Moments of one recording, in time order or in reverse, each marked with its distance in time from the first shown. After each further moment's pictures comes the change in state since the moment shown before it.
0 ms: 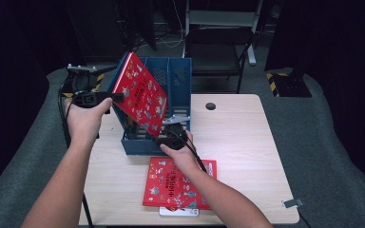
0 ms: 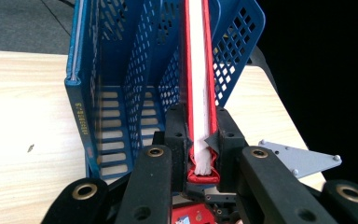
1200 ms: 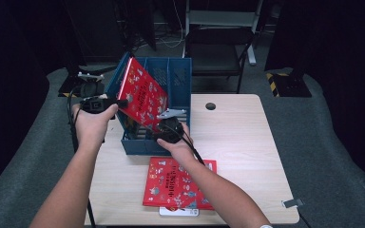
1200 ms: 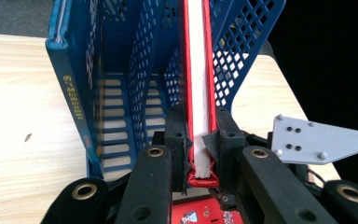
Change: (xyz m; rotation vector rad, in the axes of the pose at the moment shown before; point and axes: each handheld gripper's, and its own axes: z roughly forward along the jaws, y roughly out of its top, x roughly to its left) left arm 0.005 -0.016 0.024 0.031 0.022 -0.004; right arm 0.001 0.023 0.009 -0.010 0.000 -0.110
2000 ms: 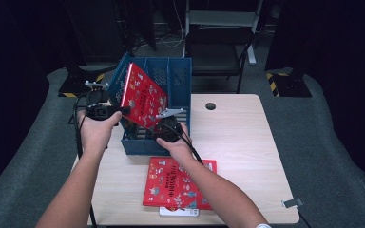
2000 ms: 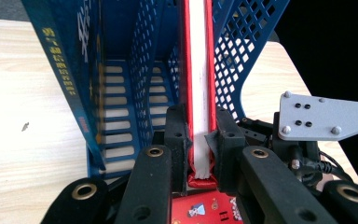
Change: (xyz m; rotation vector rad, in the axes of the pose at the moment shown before) left arm 0.004 -0.017 0.016 0.033 0.009 0.011; right arm -0.004 -0.001 0.009 0.036 0.015 0.023
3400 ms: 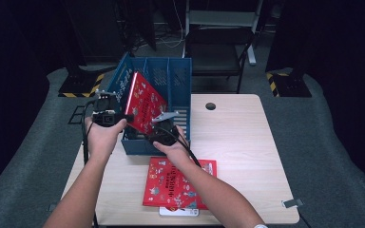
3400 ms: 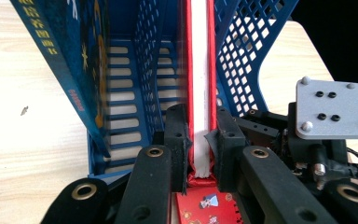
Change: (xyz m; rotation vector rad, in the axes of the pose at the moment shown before) left arm 0.004 -0.017 0.024 0.057 0.038 0.023; right arm 0.011 -0.005 0.010 0.019 0.029 -0.018
